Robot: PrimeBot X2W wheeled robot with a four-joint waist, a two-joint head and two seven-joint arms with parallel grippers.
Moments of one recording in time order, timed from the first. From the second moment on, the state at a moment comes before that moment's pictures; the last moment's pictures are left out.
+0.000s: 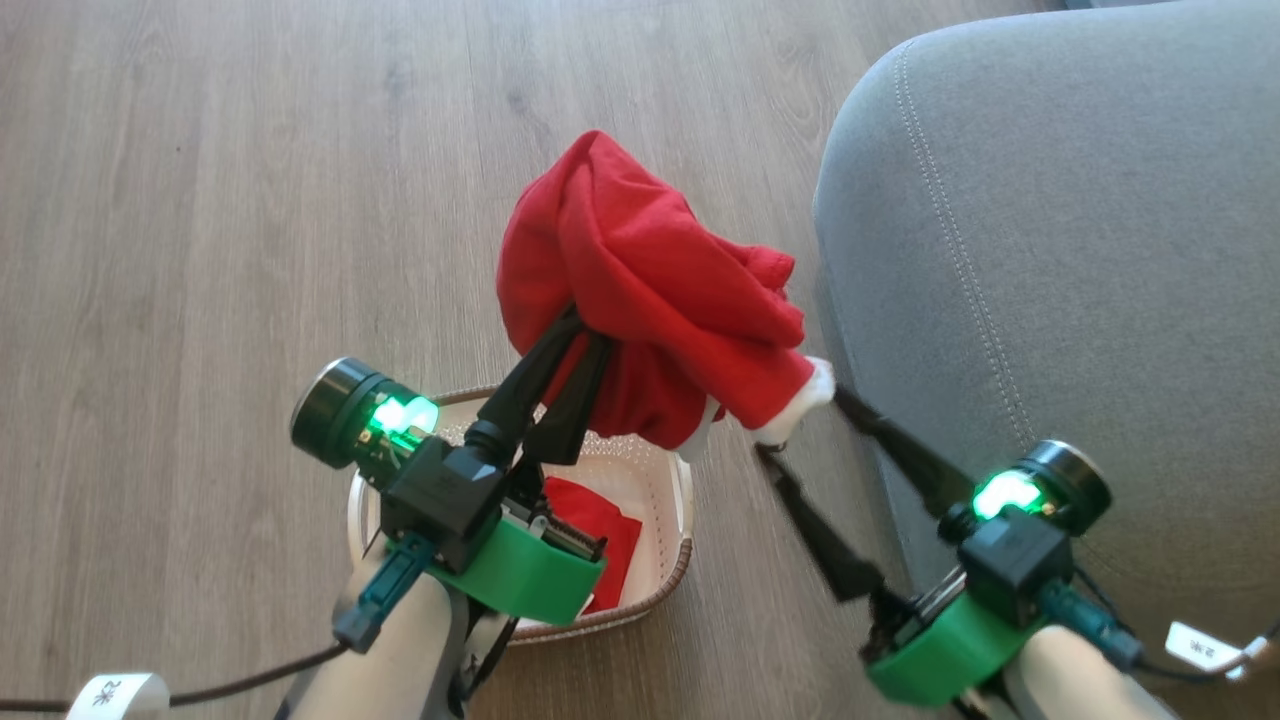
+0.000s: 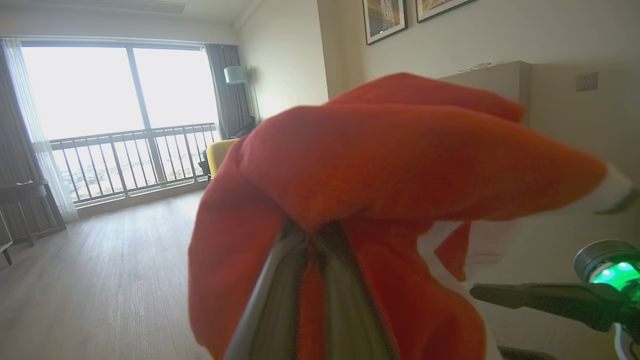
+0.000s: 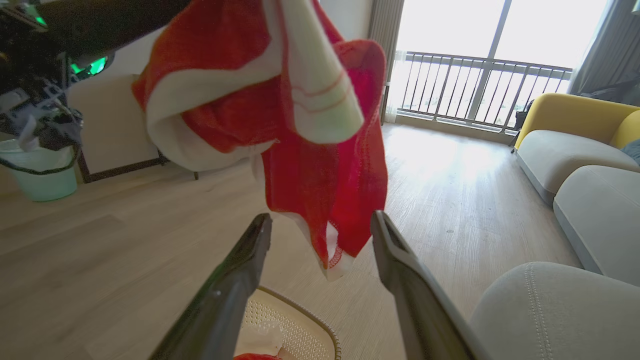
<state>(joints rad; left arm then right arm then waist) -0.22 0.06 -0.41 -0.15 -0.05 -0.04 -0.26 -0.11 -0.29 0.47 -0.04 0.18 0.12 -0.26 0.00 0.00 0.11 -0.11</state>
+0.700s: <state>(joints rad) -0.22 0.06 -0.41 -0.13 -0.03 -0.06 -0.26 -0.12 -0.30 0.49 -0.23 0.12 0.13 -0.26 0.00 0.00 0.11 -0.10</state>
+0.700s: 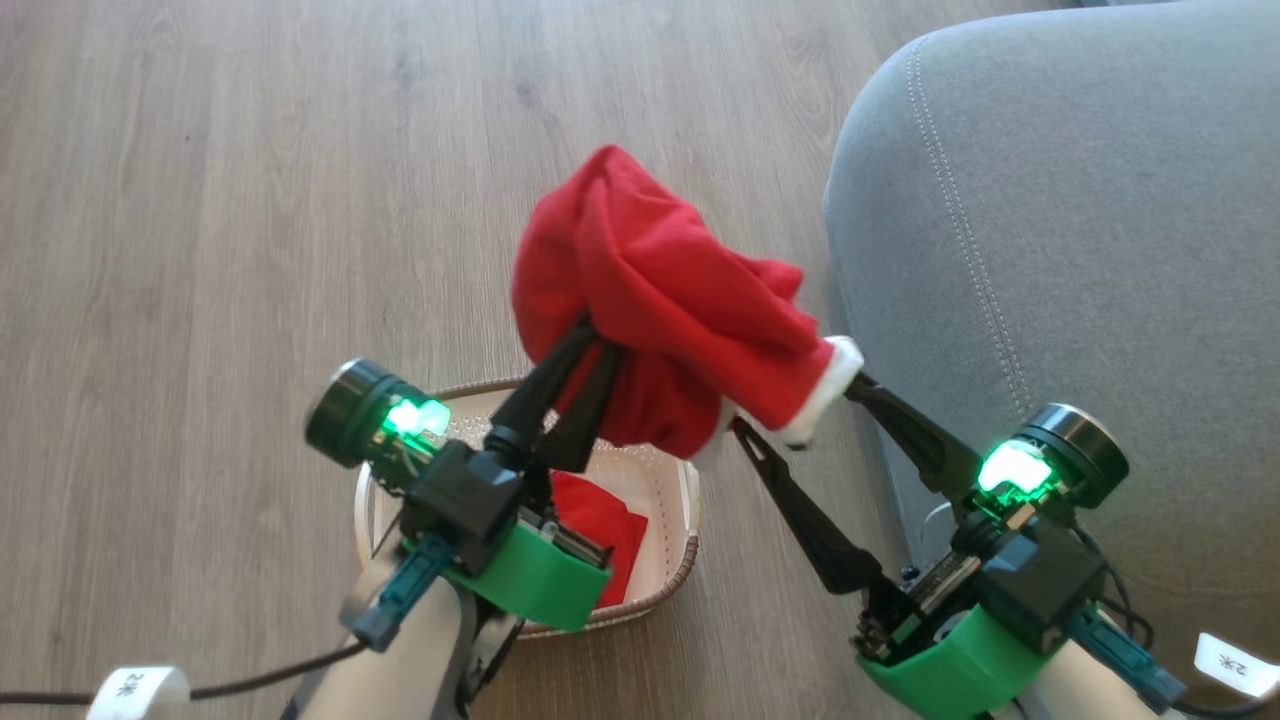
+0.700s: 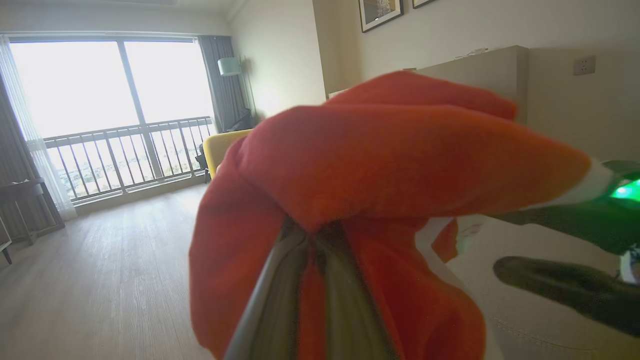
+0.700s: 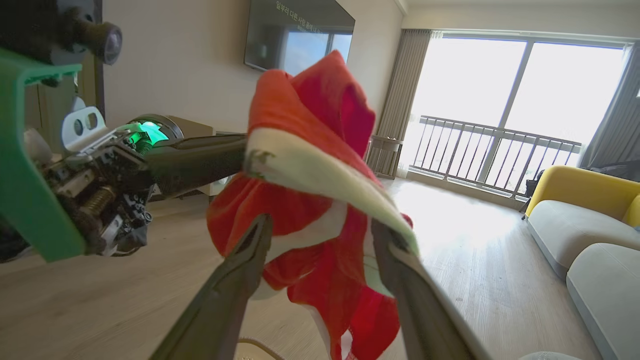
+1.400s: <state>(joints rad) -0.23 0.06 -0.49 -0.12 -0.01 -0.08 -0.26 -0.13 -0.27 0.45 -0.14 0.08 0.13 -0.26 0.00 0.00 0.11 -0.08</state>
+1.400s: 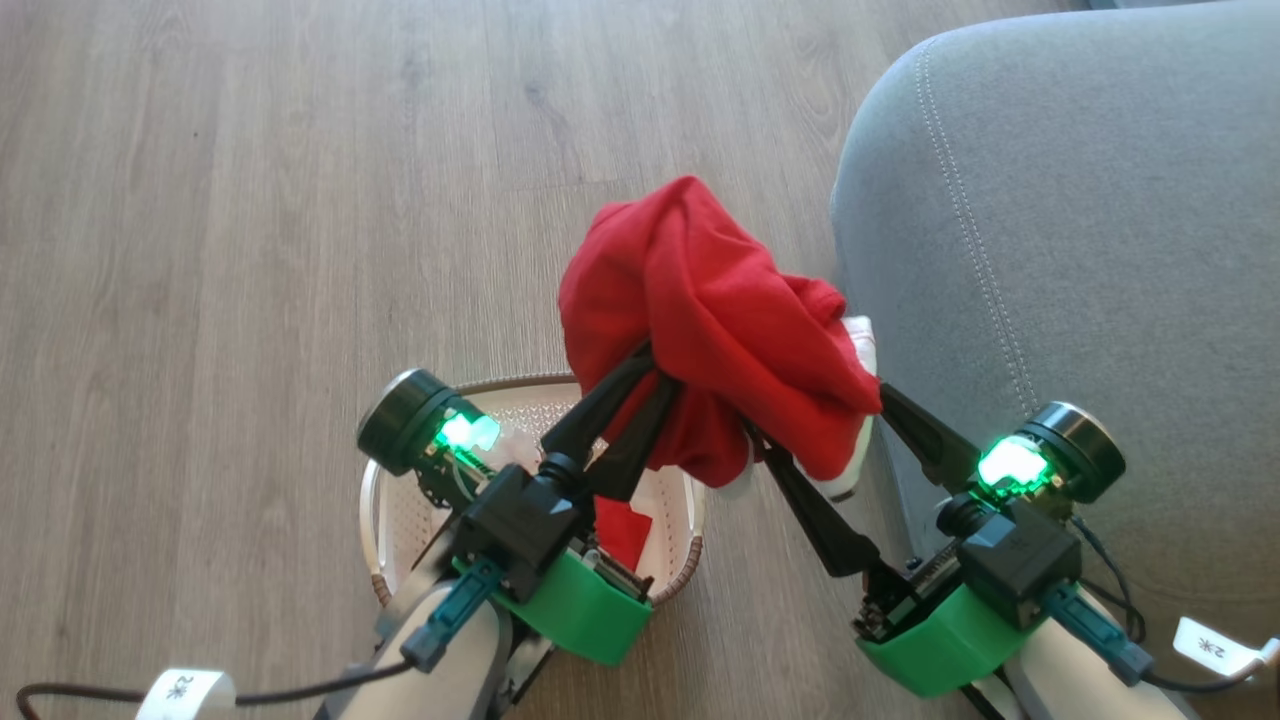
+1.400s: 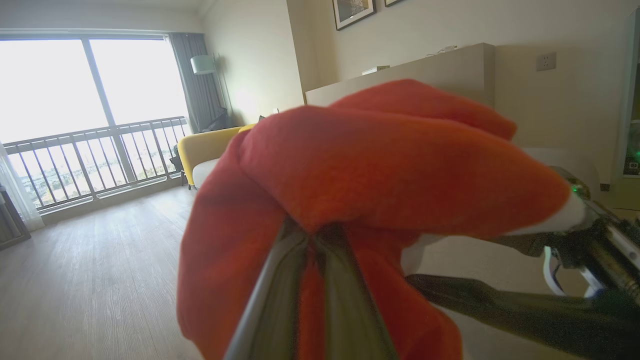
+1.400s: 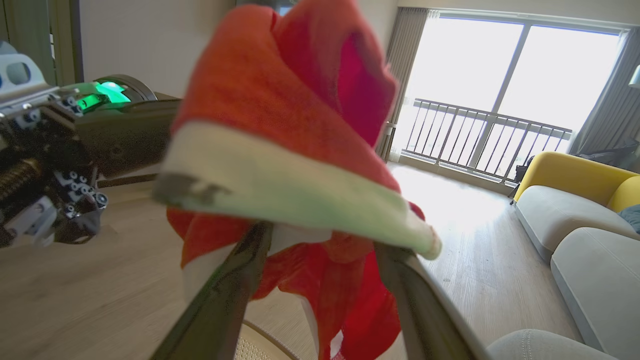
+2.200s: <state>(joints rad) -0.25 0.06 -0.62 -0.07 -0.03 -0.12 -0.26 -0.18 -0.25 0.51 -0.08 0.03 0.13 -0.26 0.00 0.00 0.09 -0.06</state>
